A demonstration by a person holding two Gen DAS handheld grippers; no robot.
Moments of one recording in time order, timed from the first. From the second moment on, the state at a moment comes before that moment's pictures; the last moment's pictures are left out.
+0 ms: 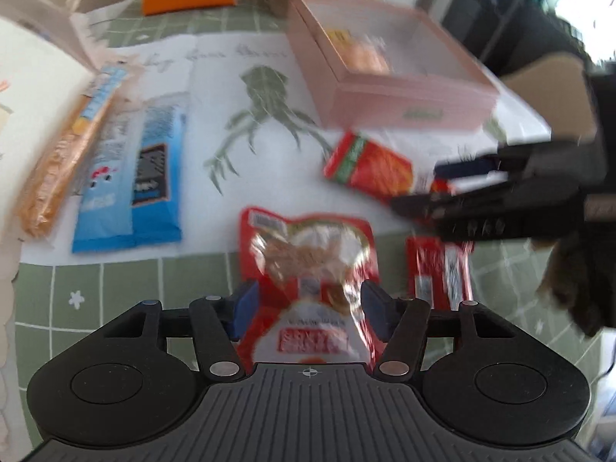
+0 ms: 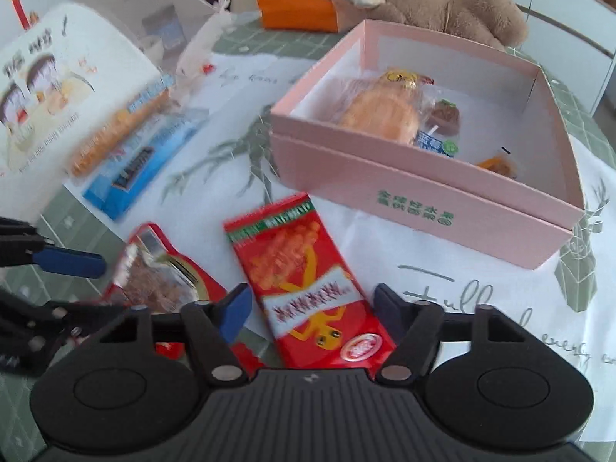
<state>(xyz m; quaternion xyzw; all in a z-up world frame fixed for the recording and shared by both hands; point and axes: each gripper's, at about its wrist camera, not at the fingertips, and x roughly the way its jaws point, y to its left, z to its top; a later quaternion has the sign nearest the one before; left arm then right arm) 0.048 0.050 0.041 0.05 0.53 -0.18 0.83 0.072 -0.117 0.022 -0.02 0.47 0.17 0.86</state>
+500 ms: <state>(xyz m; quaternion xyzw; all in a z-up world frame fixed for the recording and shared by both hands) 0.049 0.013 0.021 0.13 0.52 -0.18 0.82 0.044 -0.153 0.020 -0.01 0.49 0.13 0.86</state>
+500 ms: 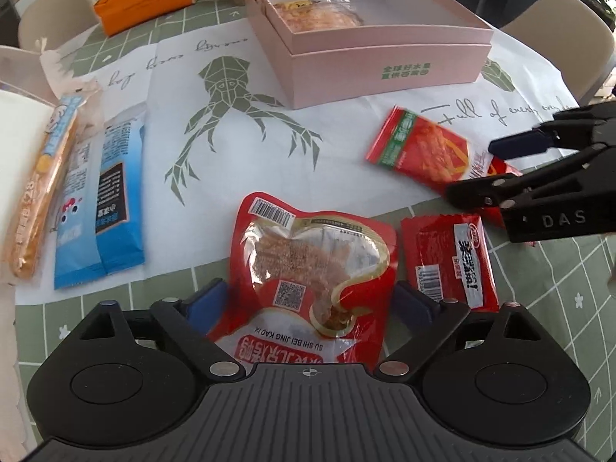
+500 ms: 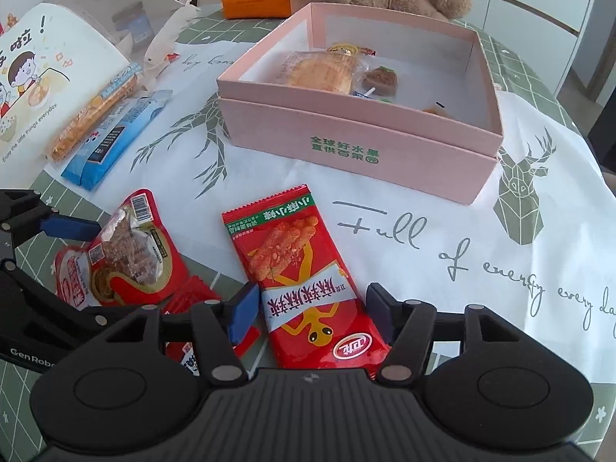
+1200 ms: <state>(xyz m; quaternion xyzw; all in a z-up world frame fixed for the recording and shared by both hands) 0.021 0.016 0.051 0.09 0.49 -0.21 0.84 0.026 -0.161 0.039 0.00 0.49 0.15 0.86</state>
